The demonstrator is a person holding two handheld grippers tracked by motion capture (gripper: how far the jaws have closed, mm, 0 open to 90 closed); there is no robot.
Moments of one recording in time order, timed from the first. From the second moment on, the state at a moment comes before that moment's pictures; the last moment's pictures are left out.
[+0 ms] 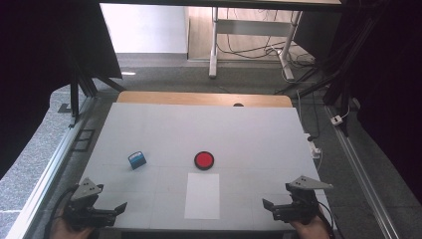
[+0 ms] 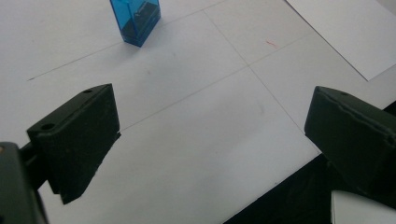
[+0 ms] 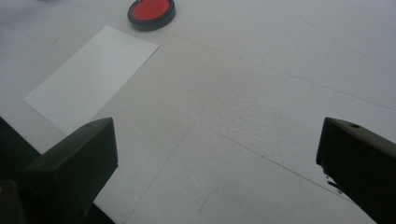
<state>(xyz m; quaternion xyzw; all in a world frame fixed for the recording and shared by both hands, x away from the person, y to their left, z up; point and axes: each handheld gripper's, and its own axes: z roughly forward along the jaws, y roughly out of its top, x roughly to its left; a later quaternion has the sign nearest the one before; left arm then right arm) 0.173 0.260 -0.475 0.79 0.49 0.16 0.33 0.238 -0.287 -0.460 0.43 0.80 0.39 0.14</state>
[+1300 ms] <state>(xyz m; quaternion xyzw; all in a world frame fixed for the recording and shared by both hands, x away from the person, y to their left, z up) 0.178 0.257 -0.475 0.80 0.49 0.13 0.33 0.237 -0.280 -0.461 0.39 0.83 0.38 0.12</state>
